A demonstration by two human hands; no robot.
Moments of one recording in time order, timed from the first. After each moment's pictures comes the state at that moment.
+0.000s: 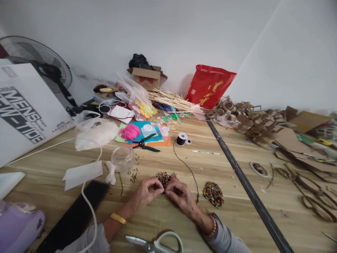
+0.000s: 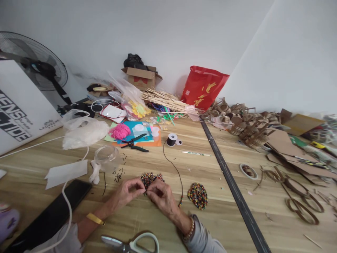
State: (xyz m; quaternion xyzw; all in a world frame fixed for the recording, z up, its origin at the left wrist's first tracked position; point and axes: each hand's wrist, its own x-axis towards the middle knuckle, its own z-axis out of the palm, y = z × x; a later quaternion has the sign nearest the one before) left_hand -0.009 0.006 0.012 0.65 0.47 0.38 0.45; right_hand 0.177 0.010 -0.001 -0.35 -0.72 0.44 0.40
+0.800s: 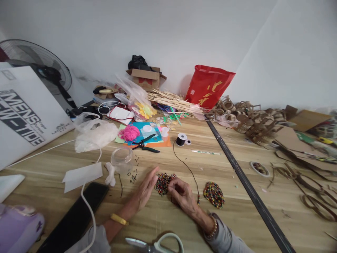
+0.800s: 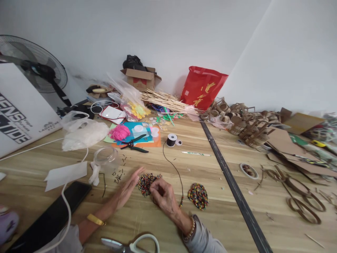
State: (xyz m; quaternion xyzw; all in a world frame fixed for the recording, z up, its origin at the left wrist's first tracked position) left_hand -0.011 0.007 -0.003 0.58 0.52 0.39 0.49; right_hand 0.177 0.010 -0.007 -0.39 -0.63 0.54 0.41
